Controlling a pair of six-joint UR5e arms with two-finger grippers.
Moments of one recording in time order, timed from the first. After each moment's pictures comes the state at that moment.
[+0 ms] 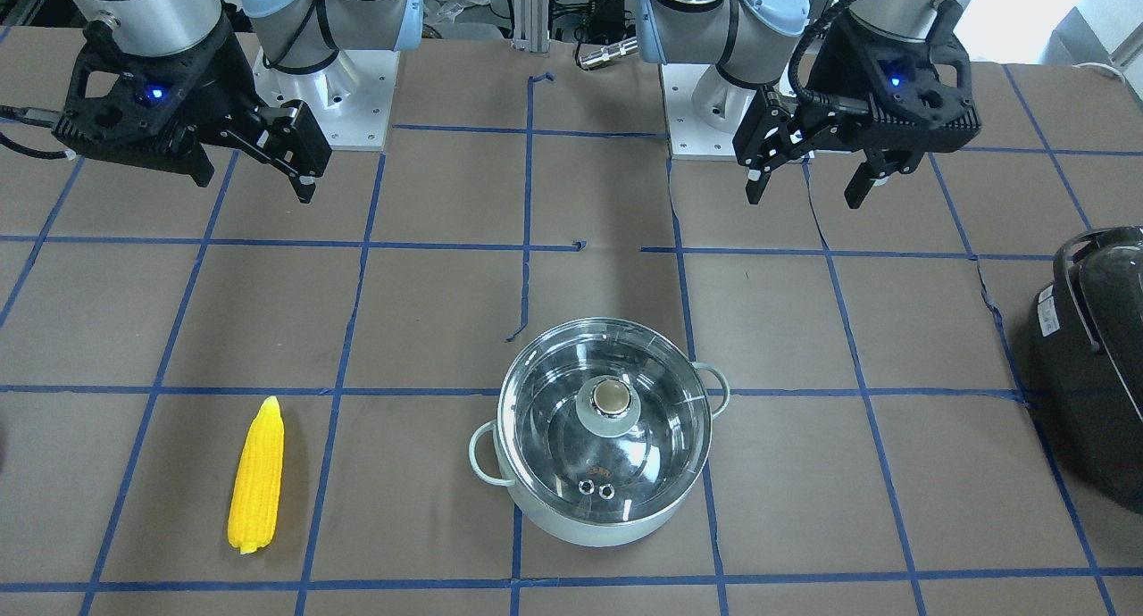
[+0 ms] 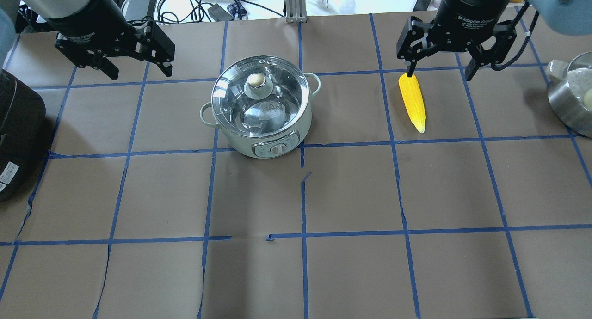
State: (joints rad) left arm -1.54 -1.54 -1.51 -1.53 1.54 0.02; right arm 1.60 -1.53 1.45 -1.47 -1.59 0.18
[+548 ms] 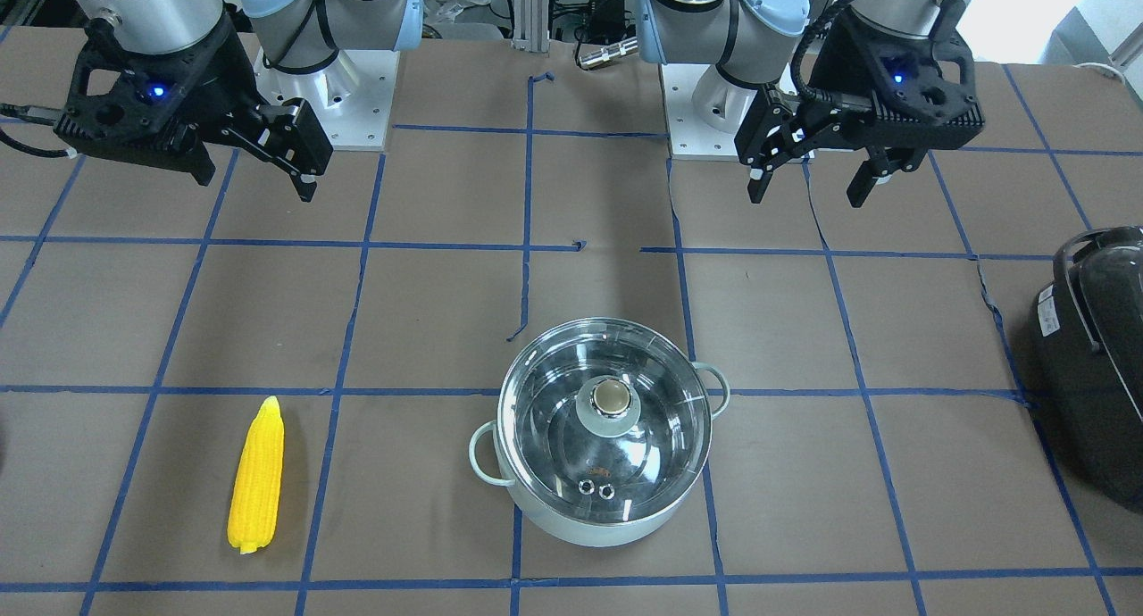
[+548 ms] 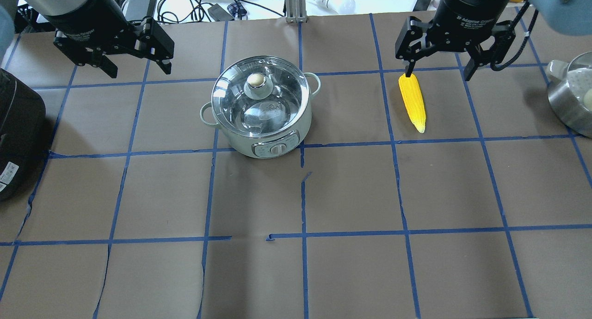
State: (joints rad) left arm -1.54 -1.56 -1.50 -1.53 1.55 0.01; right arm 1.60 -1.54 1.45 -1.48 -1.59 0.18
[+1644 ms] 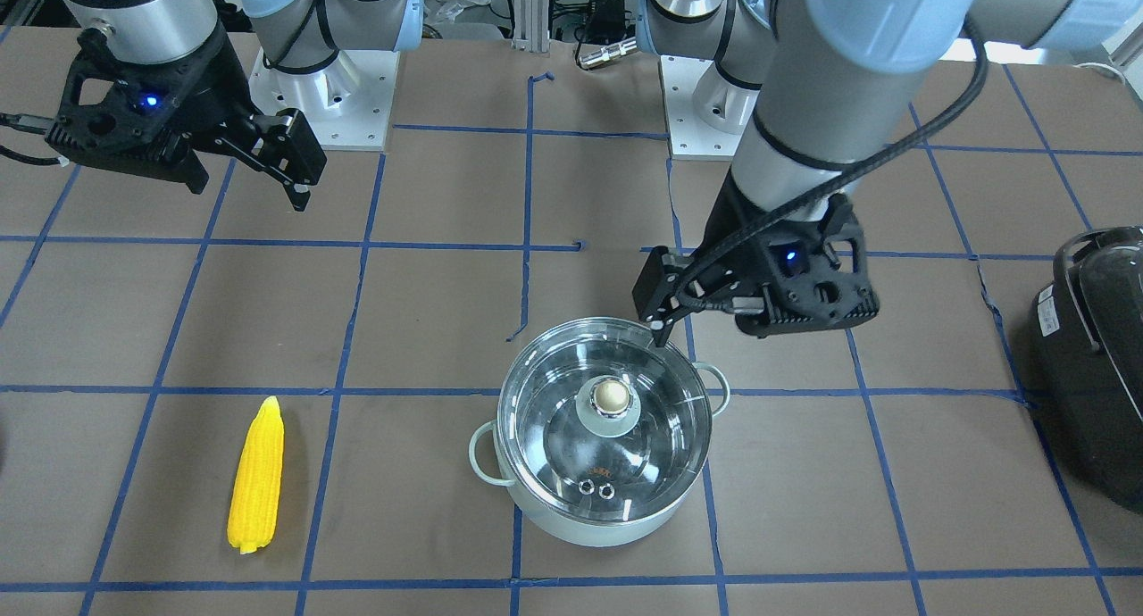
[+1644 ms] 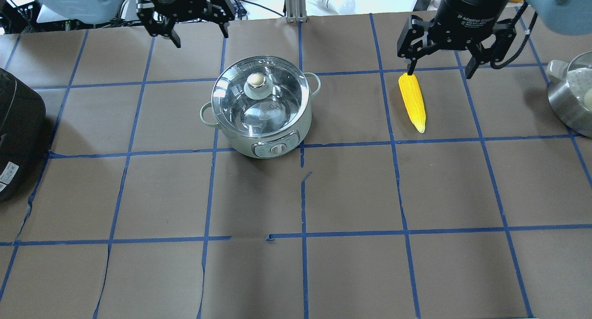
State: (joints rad) left arm -1.70 -1.89 -1.27 -1.41 1.53 -0.30; right arm 1.59 -1.53 1.45 -1.49 -1.60 0.18
